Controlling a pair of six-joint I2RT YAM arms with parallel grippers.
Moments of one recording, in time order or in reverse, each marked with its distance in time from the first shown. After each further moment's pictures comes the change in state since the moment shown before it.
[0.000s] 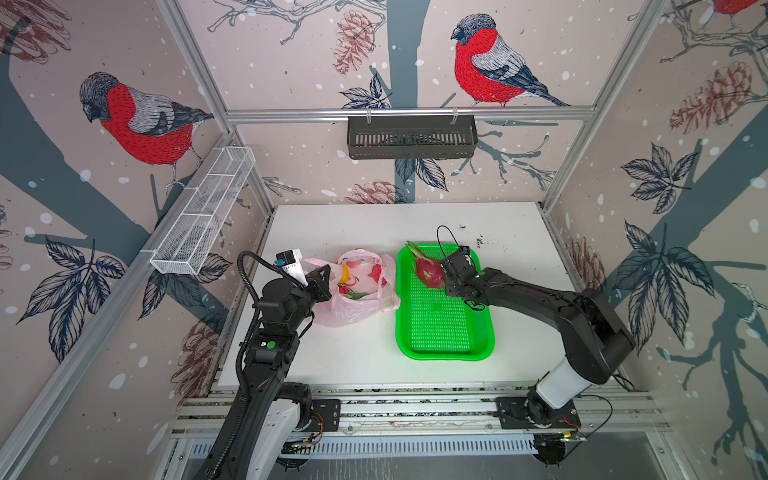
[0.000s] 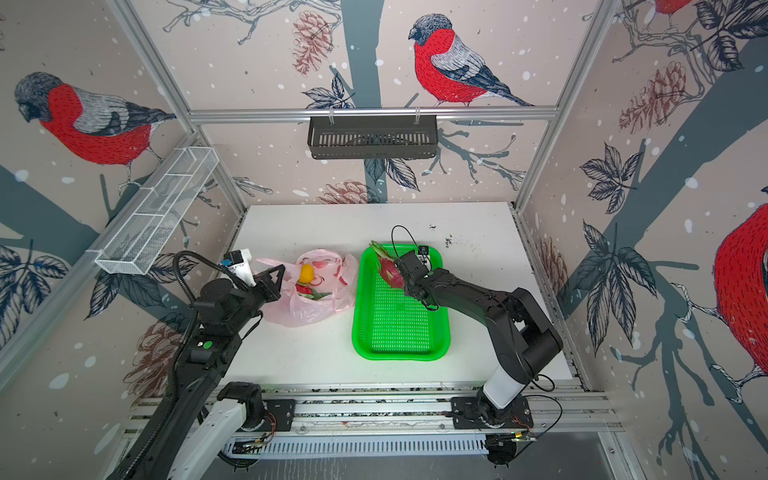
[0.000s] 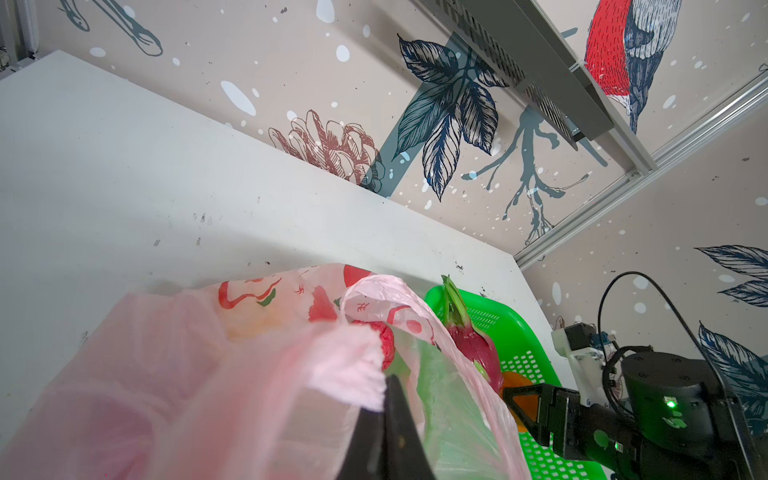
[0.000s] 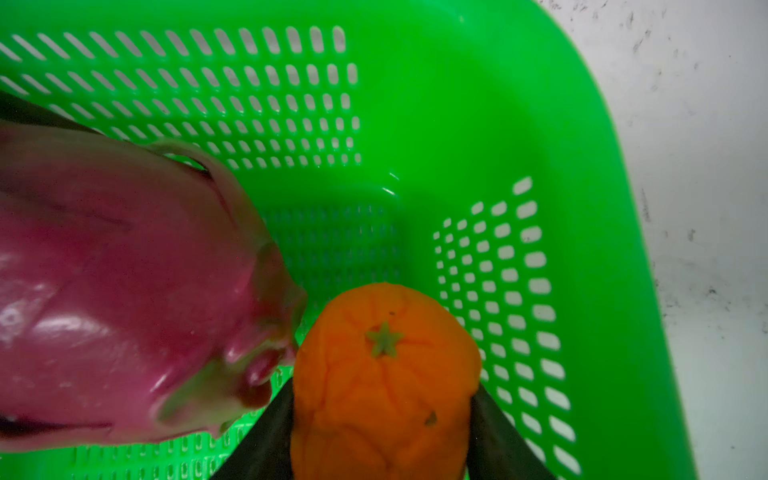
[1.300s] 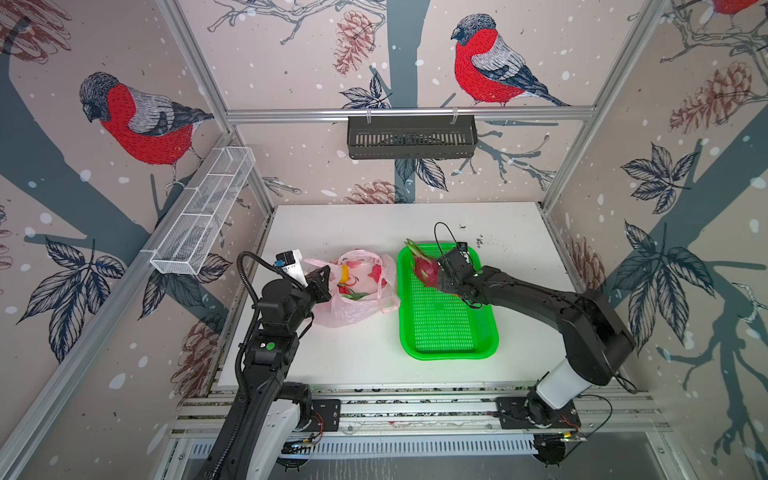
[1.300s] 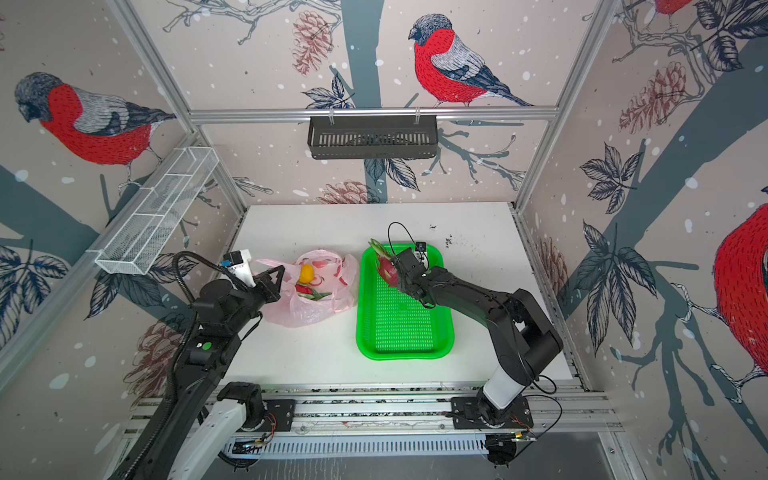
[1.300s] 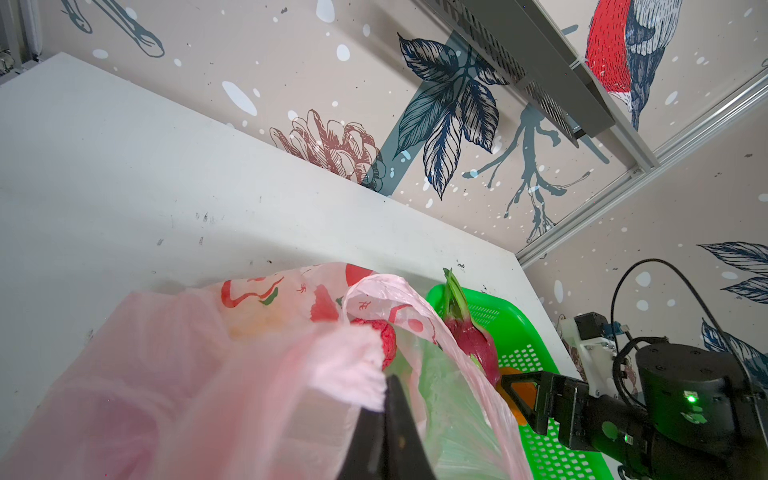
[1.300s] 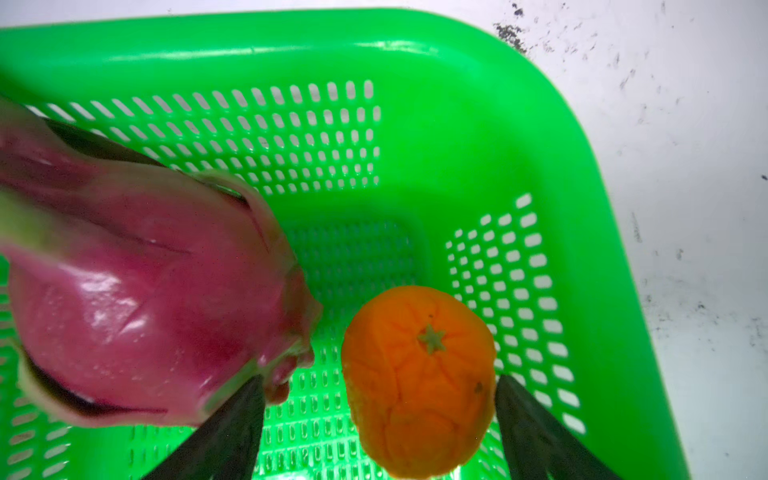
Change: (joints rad) left arm 0.000 -0.010 0.002 -0.016 -0.002 0.008; right arm 0.031 -0.023 0.042 -0.020 0.040 0.010
